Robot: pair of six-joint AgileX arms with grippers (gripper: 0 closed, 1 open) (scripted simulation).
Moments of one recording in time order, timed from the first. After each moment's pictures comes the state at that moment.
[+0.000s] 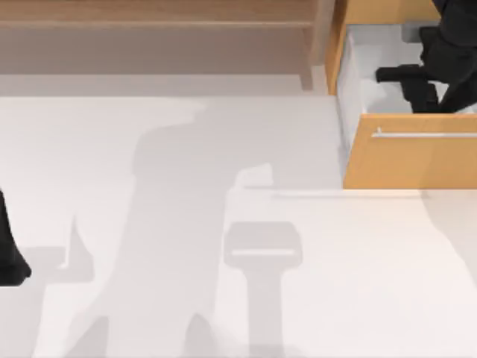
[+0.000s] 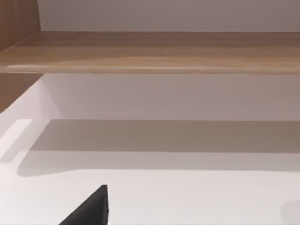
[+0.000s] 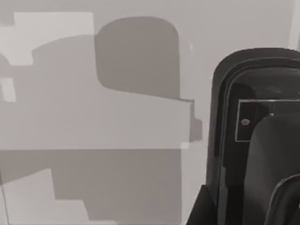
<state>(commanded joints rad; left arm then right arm) 0.00 0.00 0.00 0.00 0.00 0.00 0.14 2.43 2.19 -1.29 0.02 0.16</state>
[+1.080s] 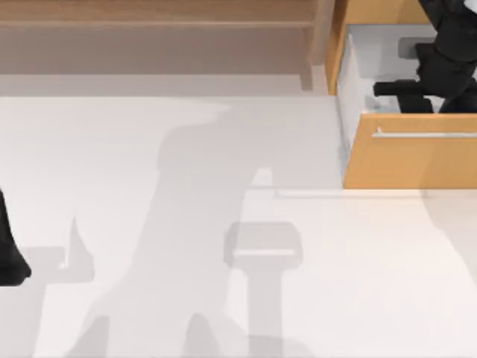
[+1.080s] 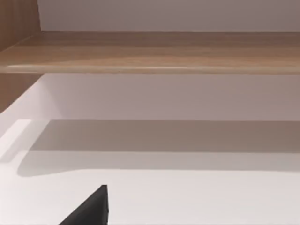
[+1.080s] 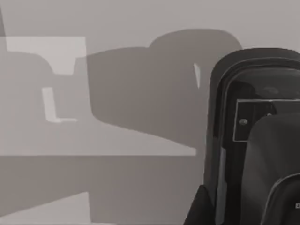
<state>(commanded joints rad) 0.00 0.00 0.00 0.00 0.00 0.00 0.13 2.45 2.14 -1.26 0.01 0.16</state>
